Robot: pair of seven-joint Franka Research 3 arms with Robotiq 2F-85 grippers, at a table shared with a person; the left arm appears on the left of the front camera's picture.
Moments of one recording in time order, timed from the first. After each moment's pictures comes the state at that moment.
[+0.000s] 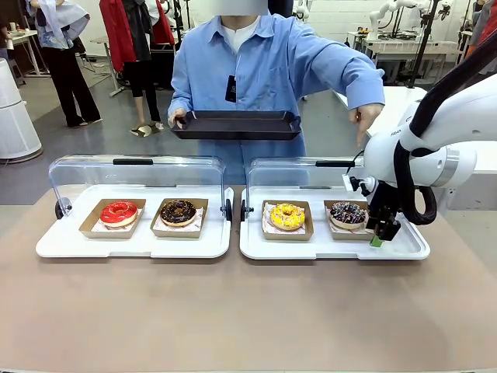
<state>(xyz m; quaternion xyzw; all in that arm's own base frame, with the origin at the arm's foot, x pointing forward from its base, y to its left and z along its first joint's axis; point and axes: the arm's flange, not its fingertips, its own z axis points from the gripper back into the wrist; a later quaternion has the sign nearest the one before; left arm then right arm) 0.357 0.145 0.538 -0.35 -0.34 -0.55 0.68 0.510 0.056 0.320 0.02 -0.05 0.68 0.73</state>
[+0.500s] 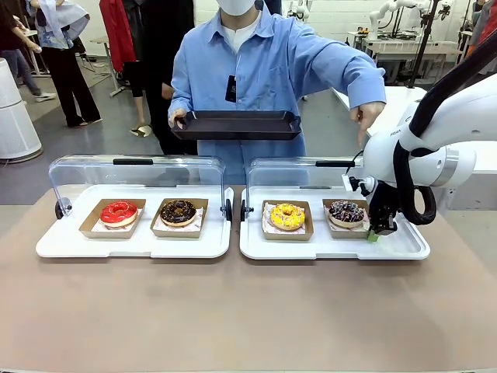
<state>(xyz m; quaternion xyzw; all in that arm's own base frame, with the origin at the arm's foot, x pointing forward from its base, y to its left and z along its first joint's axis) 0.357 0.145 0.538 -0.35 -0.34 -0.55 0.68 0.510 0.058 0.321 0.02 -0.05 0.68 0.73</state>
